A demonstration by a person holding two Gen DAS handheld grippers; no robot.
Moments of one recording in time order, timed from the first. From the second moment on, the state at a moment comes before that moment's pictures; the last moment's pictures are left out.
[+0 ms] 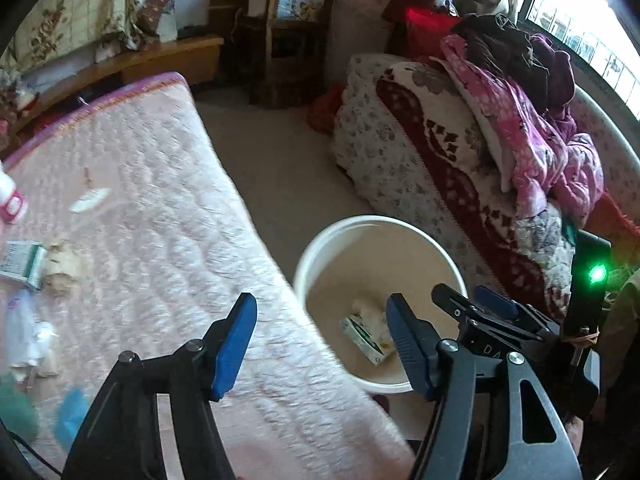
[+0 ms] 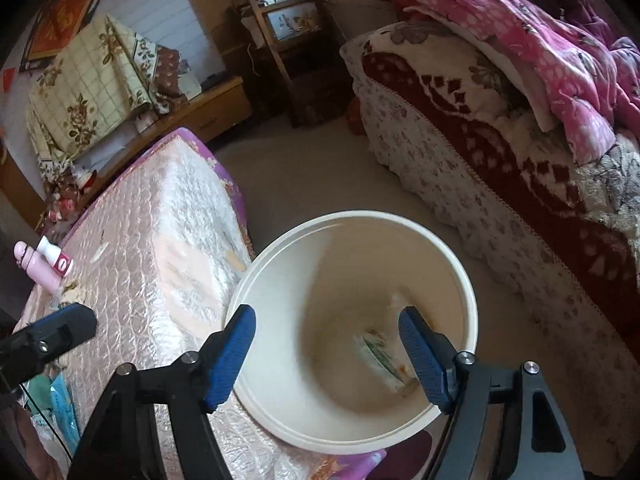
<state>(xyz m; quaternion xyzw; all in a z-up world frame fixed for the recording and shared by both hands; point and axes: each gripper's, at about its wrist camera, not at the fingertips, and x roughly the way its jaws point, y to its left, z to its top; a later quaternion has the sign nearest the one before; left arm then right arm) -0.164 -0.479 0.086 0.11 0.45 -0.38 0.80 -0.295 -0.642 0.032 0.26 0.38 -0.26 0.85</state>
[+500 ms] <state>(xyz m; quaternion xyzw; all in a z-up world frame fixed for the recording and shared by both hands) -0.158 -0.391 0.140 0.11 0.40 -0.31 0.86 -0.269 -0.570 0.069 0.20 0.38 -0.22 0.88</state>
